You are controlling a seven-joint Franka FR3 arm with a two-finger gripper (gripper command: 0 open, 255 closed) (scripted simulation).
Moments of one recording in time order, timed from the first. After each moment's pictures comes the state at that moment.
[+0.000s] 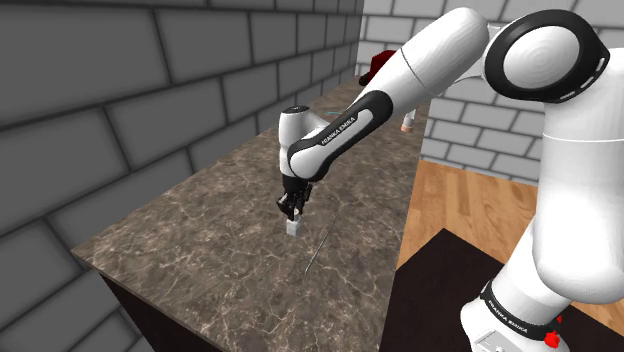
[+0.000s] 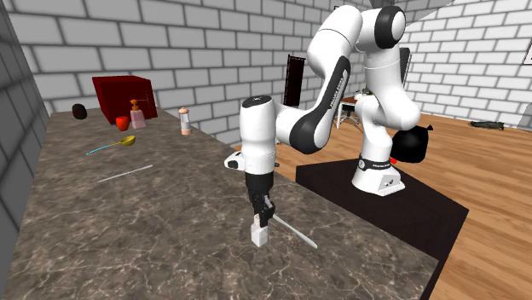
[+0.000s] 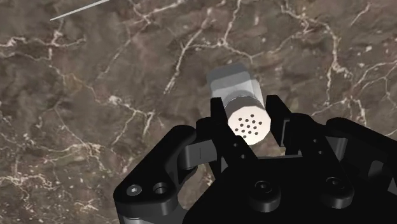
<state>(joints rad) 0.17 0.36 0.19 -2.06 -0.08 2.41 0.22</state>
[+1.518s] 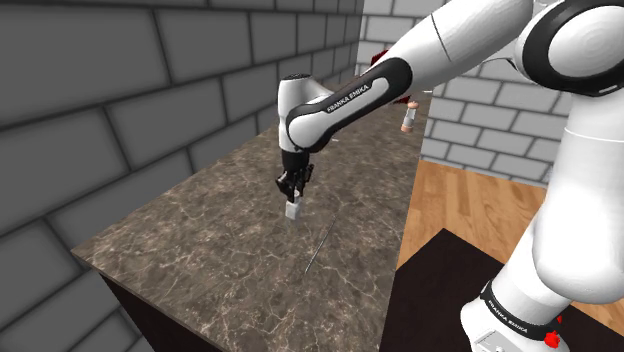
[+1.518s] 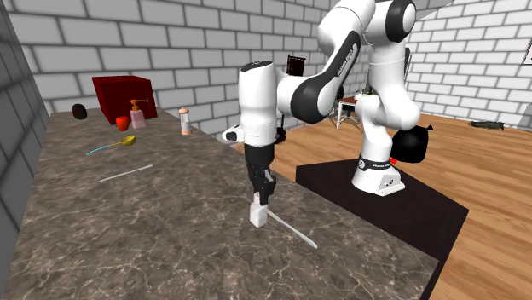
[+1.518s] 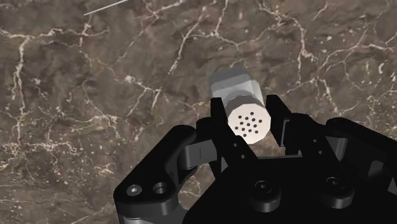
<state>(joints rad) 0.16 0.24 0.21 -2.02 -0.04 2.24 0.20</state>
